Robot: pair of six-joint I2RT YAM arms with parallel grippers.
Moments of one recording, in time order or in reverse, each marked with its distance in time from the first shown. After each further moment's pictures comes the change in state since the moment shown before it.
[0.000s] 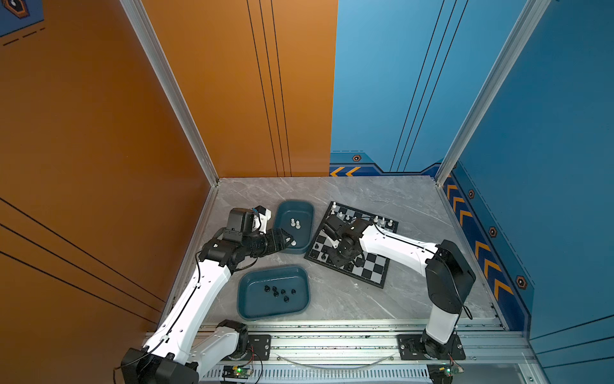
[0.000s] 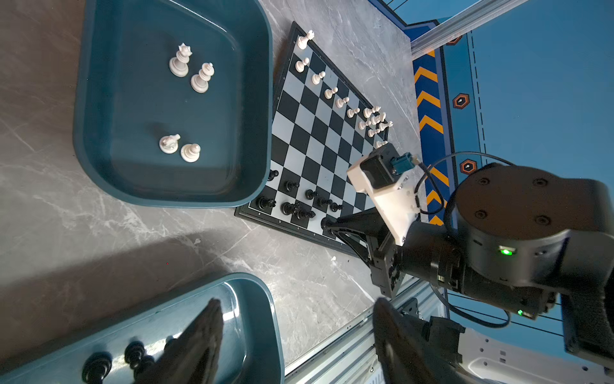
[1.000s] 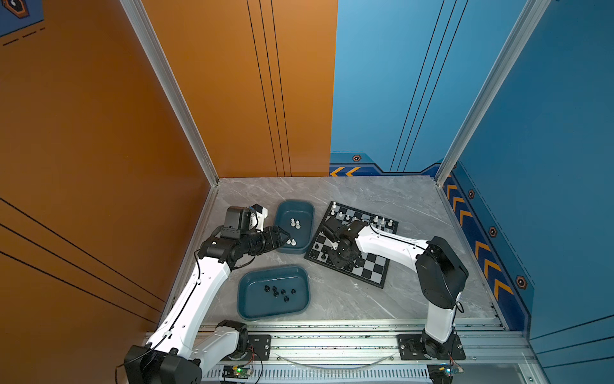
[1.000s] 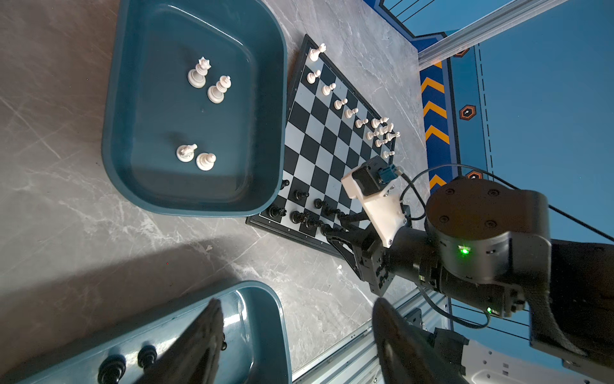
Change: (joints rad) left arm 0.042 0.024 0.009 0.000 0.005 0.019; right arm -0.011 0.053 -0.018 0.033 0.022 0.003
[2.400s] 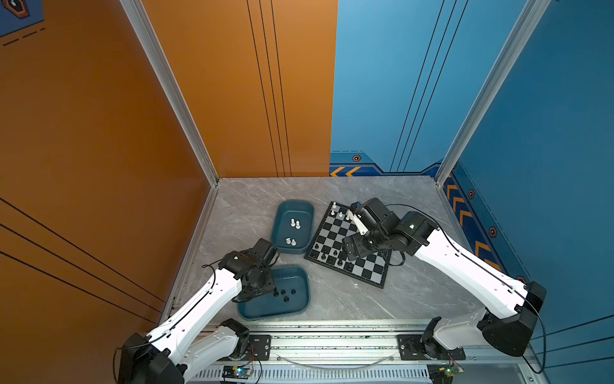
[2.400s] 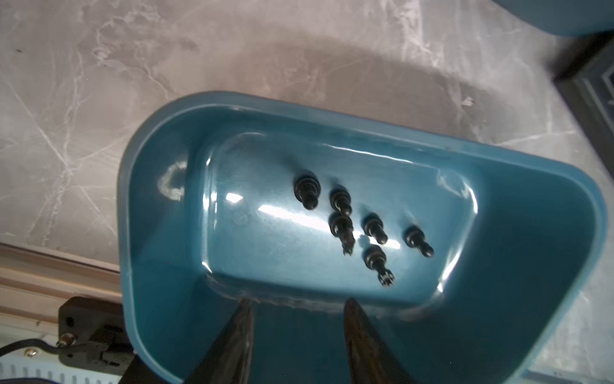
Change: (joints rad) left arm -0.303 -0.025 -0.205 -0.427 -0.573 -0.308; right arm -0.012 -0.486 0.086 -0.237 -0.026 0.072
